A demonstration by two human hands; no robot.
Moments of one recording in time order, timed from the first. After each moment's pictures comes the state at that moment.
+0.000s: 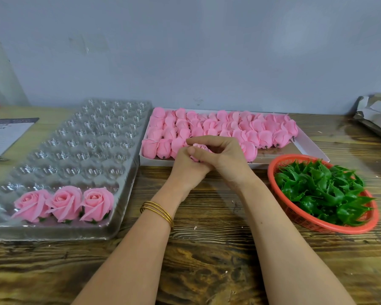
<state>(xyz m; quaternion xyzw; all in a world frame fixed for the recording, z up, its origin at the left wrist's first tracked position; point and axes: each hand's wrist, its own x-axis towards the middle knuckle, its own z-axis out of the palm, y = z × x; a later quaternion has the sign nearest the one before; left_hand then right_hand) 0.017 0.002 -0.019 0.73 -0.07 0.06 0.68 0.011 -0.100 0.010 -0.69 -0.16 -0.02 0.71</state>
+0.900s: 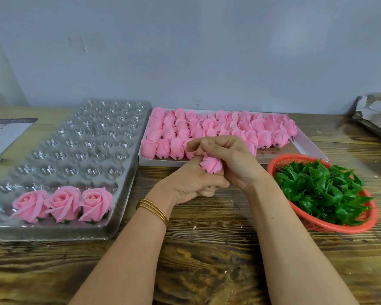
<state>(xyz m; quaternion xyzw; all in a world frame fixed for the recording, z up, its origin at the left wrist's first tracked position) 0.007 0.010 -0.012 0.63 -0.19 -0.26 0.70 0.013 -0.115 0.016 -0.59 -0.21 0.10 0.77</state>
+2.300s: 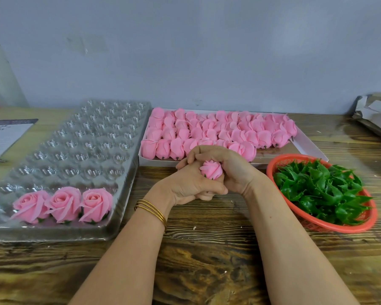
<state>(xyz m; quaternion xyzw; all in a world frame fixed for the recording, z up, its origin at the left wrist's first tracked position) 0.004 0.012 -0.011 0.65 -0.20 -0.30 0.66 0.018 -0.109 0.009 -0.58 -0.17 0.27 0.75</state>
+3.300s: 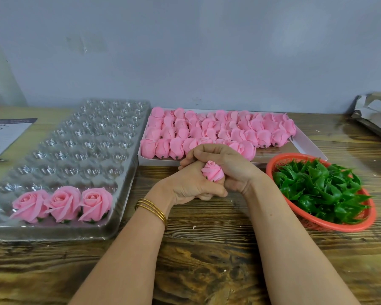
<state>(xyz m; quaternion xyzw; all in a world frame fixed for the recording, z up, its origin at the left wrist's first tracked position) 0.006 0.010 -0.015 0.67 -0.21 -0.28 0.65 0.018 -0.113 0.005 -0.60 -0.16 0.22 0.75</state>
